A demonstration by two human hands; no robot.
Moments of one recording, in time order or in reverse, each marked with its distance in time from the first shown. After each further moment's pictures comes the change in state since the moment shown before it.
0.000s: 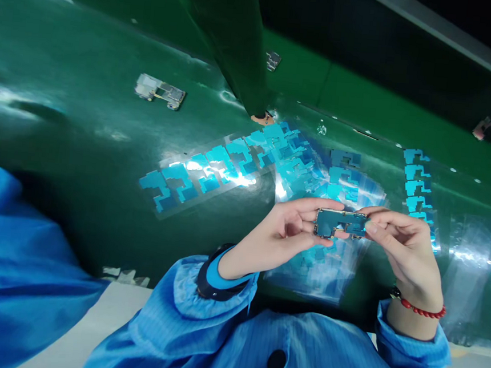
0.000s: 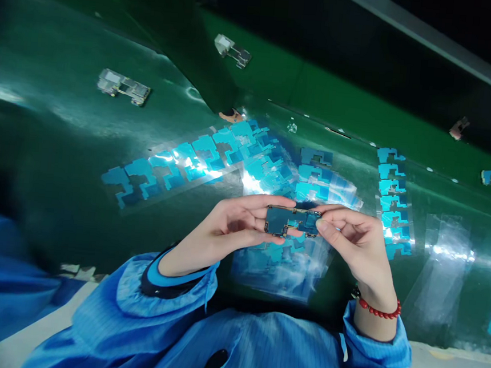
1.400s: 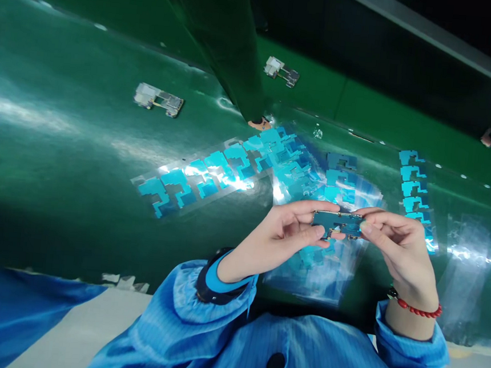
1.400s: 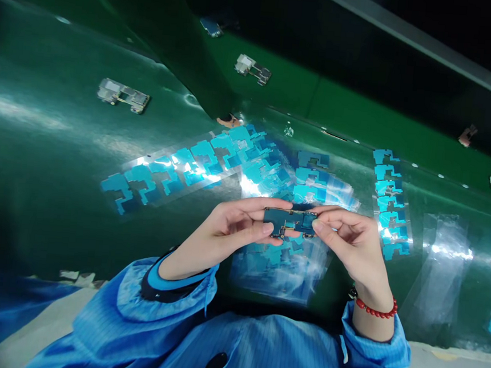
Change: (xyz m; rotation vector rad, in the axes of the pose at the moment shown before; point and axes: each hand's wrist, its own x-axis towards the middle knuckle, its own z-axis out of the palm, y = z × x) left_hand 0.003 -0.002 0.002 -0.070 0.005 -0.057; right_hand 0.001 0.000 0.003 -0.007 0.035 -0.005
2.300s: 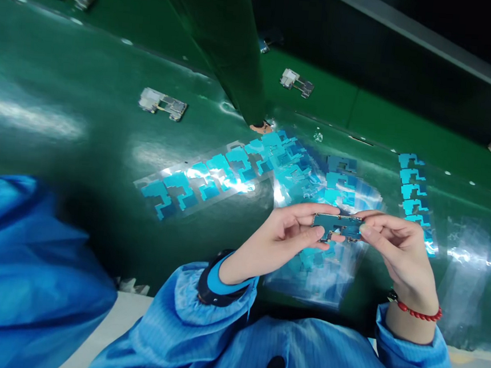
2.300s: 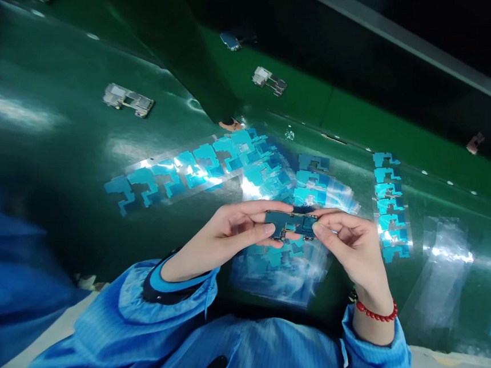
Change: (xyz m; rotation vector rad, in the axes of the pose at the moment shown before) left_hand 0.000 -0.003 -0.001 0.002 0.017 0.000; right_hand 0.000 0.002 0.000 -0.011 0.007 0.003
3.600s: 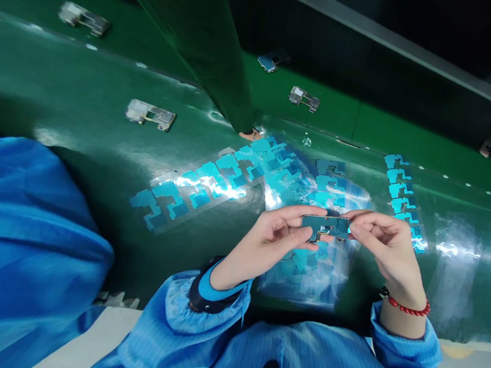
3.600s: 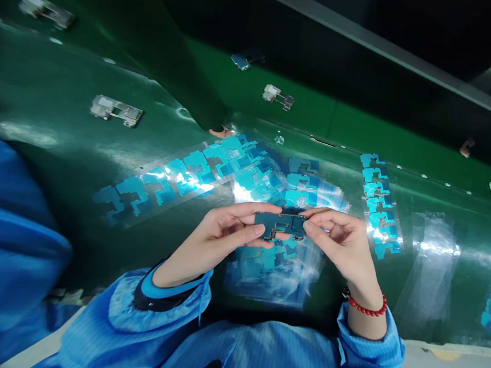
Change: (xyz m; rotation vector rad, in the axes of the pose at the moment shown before) left_hand 0.001 0.002 0.003 0.010 0.062 -0.012; right_hand 0.002 -0.003 0.005 0.081 -0.006 -0.073
